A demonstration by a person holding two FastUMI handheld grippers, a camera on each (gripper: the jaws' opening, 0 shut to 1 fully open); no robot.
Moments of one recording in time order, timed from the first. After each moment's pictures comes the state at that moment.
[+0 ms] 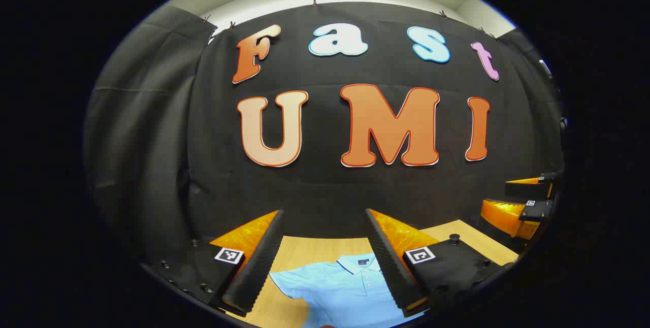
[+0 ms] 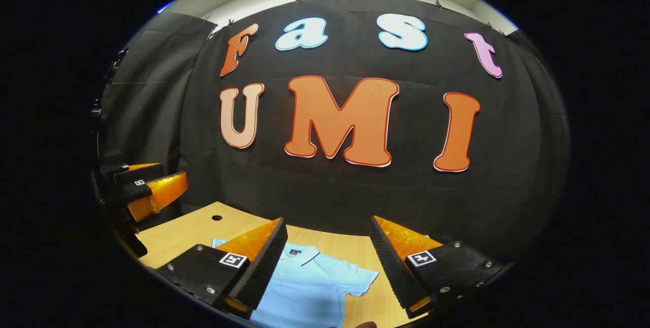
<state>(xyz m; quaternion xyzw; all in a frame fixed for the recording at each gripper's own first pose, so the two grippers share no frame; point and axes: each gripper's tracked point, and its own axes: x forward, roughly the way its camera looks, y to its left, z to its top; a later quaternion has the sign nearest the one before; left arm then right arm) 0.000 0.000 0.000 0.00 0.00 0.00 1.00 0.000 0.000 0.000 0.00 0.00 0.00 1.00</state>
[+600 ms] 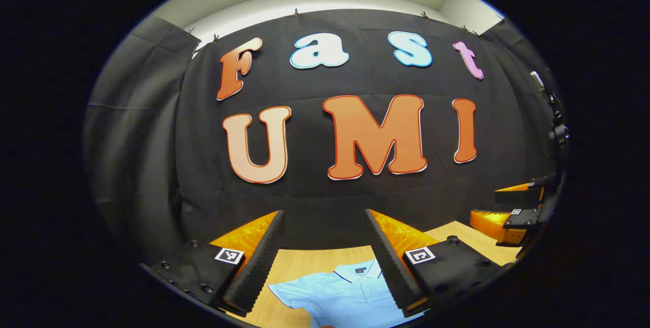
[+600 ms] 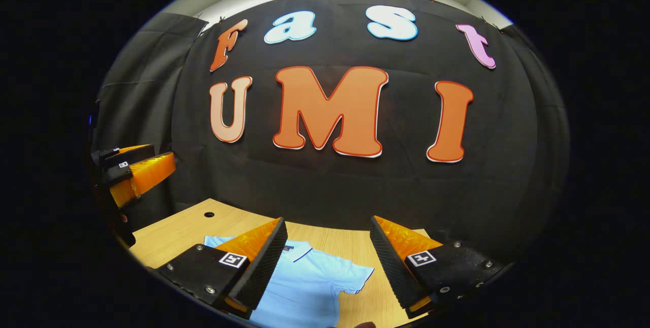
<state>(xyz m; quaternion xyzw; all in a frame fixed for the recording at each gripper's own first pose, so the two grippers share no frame) 0.000 -0.031 0.018 0.03 -0.03 -0.04 1.00 0.010 -0.023 -0.026 0.02 0.03 -0.01 1.00</state>
